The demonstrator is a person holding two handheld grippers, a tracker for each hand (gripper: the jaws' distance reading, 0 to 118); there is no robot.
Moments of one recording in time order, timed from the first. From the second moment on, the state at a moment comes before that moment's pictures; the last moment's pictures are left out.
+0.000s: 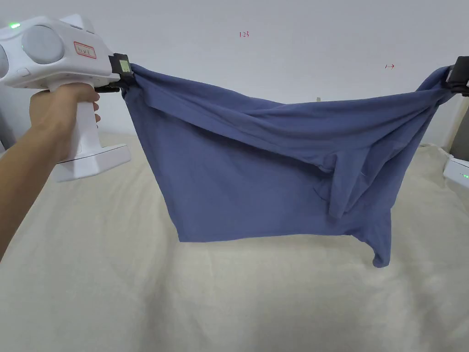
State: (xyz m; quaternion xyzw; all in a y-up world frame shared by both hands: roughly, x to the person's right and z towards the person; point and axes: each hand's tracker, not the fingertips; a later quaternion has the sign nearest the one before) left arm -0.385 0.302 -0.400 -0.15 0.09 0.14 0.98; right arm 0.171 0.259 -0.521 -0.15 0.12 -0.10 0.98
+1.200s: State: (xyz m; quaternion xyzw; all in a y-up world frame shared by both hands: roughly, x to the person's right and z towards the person) left arm -0.381 -0.021 -0.351 -0.41 0.10 0.14 0.89; right arm 0.151 -0.025 -0.437 -0.35 0.08 -0.10 0.93
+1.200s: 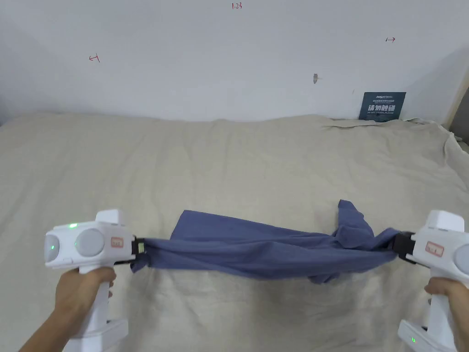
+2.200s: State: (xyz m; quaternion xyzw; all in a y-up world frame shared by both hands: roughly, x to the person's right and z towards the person) left arm -0.362 -0.099 -0.137 -0.51 0.10 0.13 0.85; right arm 0.215 -0.119 -0.231 -0.46 0.05 -0.13 0.88
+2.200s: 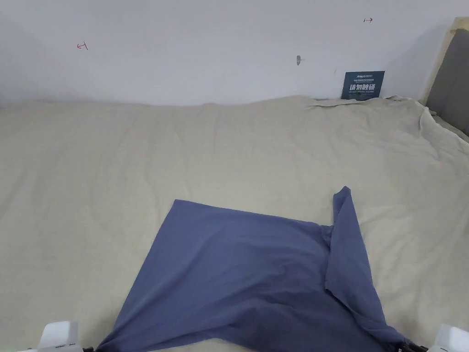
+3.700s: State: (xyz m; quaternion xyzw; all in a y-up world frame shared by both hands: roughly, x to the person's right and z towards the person) left arm -0.253 0.052 -0.191 -0.17 0.08 0.05 0.98; right arm 0.129 0.070 -0.225 -0.14 0.06 0.05 0.99
